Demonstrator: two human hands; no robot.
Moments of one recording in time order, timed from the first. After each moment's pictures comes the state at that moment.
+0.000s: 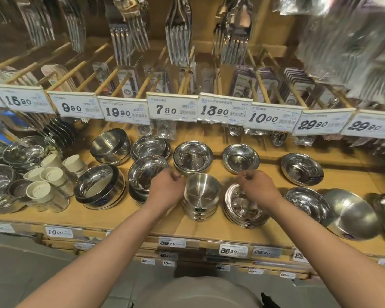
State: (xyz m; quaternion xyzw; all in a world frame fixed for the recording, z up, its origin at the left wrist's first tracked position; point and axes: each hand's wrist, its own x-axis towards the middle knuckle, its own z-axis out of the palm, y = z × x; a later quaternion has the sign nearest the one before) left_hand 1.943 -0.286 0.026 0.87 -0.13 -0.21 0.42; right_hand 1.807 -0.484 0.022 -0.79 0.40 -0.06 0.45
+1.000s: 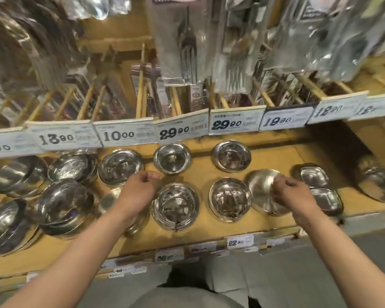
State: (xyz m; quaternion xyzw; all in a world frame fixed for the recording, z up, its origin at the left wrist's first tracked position) left_hand 1.875 -0.418 0.038 0.80 -0.14 -0.34 0.47; right_hand 1.597 -0.653 0.008 -0.58 0.60 -0.19 0.52
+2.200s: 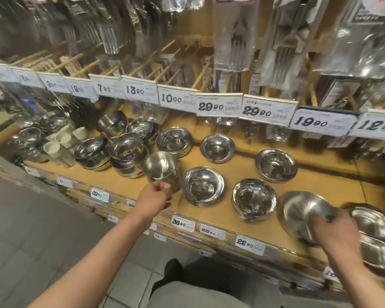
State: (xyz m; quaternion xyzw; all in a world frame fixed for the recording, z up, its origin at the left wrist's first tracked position) left_hand 1.771 -0.346 0.017 0.80 0.07 -0.23 0.55; right_hand 1.556 -0.664 0.003 -0.75 0.55 -0.10 0.36
